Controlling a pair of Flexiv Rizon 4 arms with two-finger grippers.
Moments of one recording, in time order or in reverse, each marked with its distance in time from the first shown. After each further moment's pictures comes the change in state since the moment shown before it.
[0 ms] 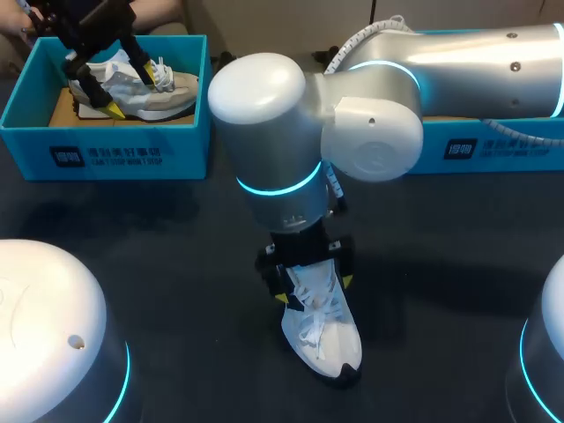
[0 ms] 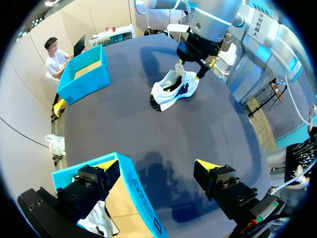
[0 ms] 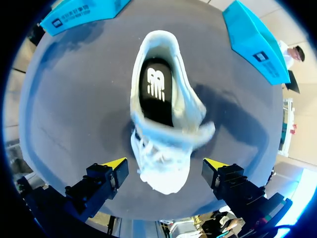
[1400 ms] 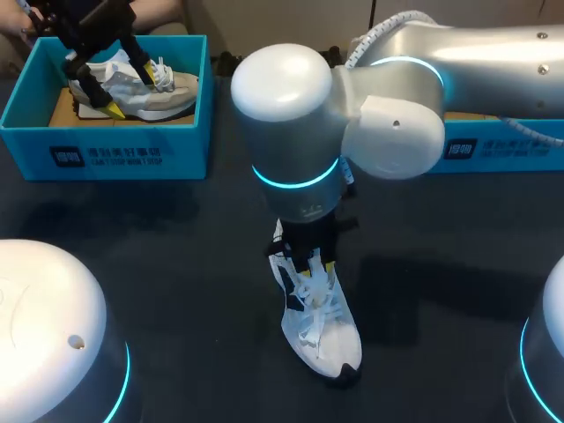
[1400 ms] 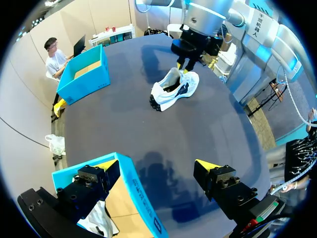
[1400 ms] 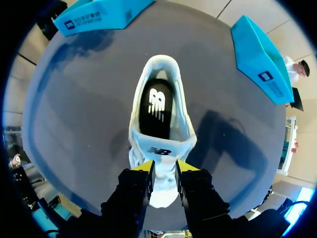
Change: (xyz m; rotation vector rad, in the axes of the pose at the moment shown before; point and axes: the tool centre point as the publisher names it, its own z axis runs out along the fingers) left arm 0.000 0.000 0.000 0.000 0.000 0.000; right arm -0.012 0.043 0.002 -0.109 0.042 -0.121
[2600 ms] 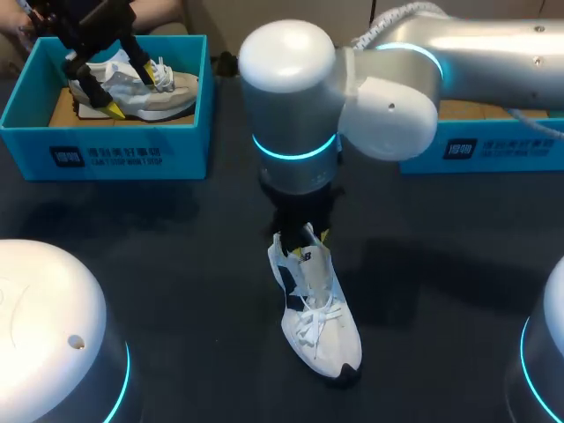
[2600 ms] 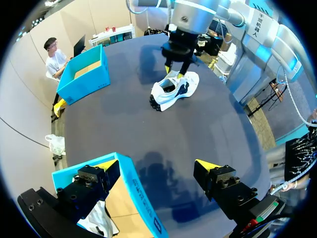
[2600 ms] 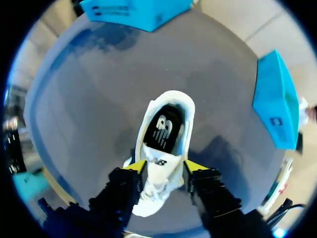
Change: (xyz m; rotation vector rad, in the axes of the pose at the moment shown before) left arm 0.000 0.000 0.000 0.000 0.000 0.000; right arm -0.006 0.045 -0.012 -0.051 0.007 -0.320
